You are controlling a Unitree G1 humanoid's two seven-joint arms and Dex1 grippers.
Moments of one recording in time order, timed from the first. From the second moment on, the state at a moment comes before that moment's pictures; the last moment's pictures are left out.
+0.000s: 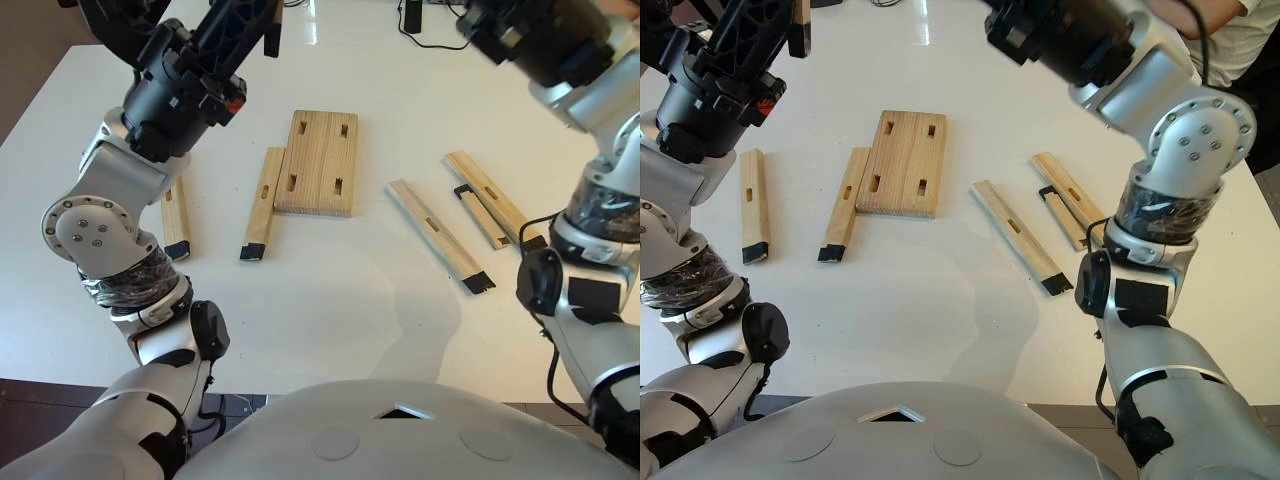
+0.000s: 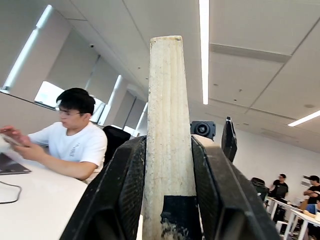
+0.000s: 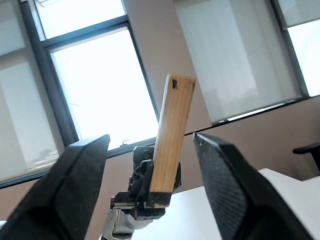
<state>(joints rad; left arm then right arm) -0.52 0.27 0.45 -0.38 -1.41 0.94 -0.46 -0.84 -0.36 -0.26 -0.12 1.38 0.98 0.54</state>
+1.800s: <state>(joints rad) -0.27 0.52 0.02 -0.39 -0.93 0.66 -0.72 -0.71 -0.47 -0.16 -0.16 1.26 1.03 0.59</state>
